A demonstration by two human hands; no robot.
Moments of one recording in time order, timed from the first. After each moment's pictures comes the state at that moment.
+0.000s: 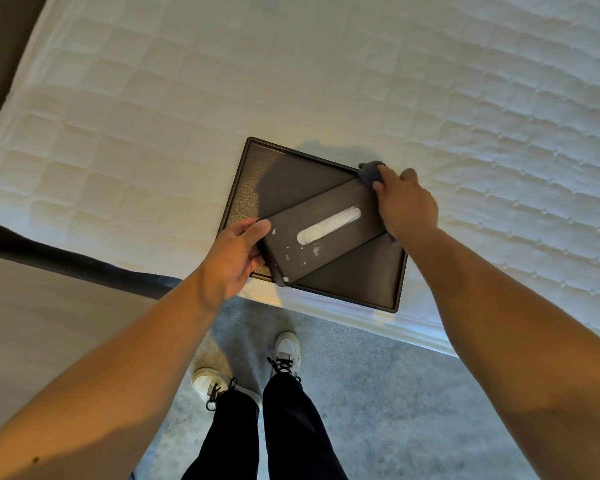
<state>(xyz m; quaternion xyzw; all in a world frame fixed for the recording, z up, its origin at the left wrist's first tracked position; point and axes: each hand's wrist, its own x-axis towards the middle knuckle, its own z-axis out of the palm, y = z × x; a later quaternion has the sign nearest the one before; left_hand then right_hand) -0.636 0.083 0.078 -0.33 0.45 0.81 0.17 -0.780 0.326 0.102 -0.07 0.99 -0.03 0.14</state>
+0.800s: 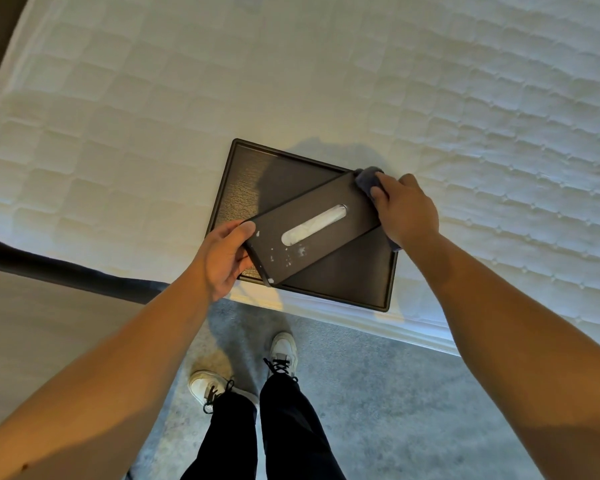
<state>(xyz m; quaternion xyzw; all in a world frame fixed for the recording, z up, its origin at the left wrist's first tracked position) -0.637 0.083 0.069 -0.35 0.48 0.78 0.17 -0.775 0.346 0.106 -0.07 0.99 -0.07 0.13</state>
